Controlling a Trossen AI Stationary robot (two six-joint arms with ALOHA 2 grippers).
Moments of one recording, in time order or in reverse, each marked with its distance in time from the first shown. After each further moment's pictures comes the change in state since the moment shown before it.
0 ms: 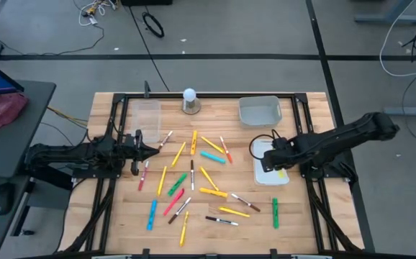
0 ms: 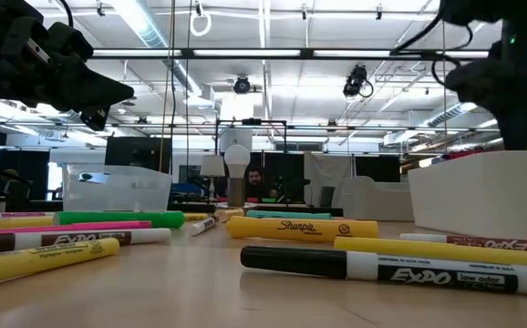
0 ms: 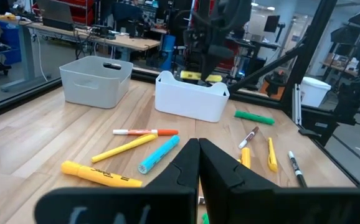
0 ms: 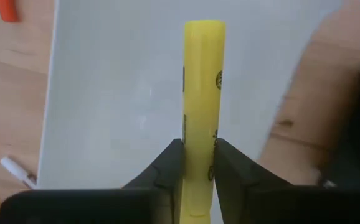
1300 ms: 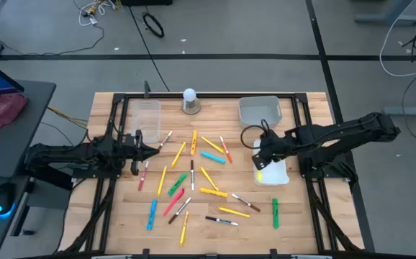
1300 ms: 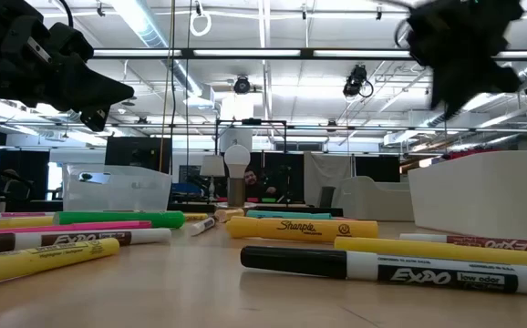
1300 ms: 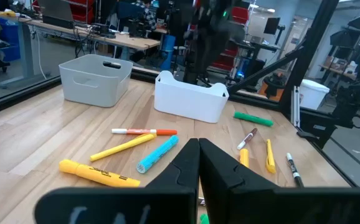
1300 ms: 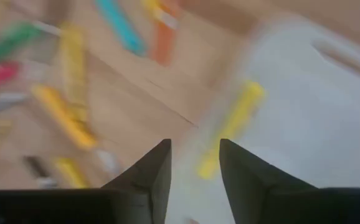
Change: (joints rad) left arm 0.000 0.000 0.000 0.001 0.000 -0.018; right arm -0.068 0.000 0.164 0.179 0.070 -0.411
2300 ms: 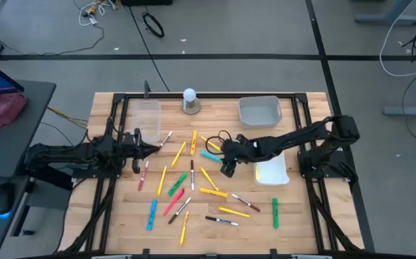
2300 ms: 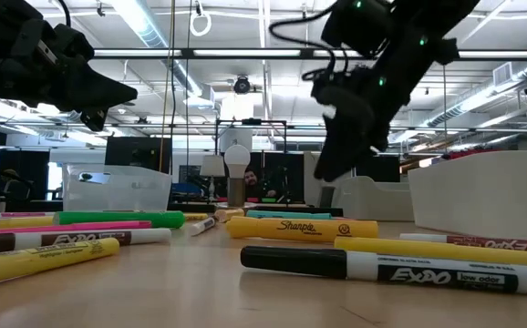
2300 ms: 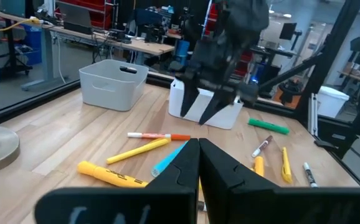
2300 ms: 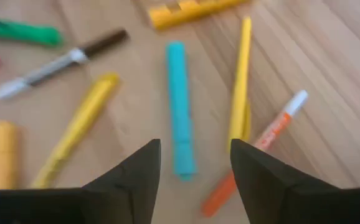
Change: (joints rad) left arm 0.000 0.000 0.000 0.008 -0.068 0.000; right arm -0.076 0.519 0.003 0.659 0.137 -0.677
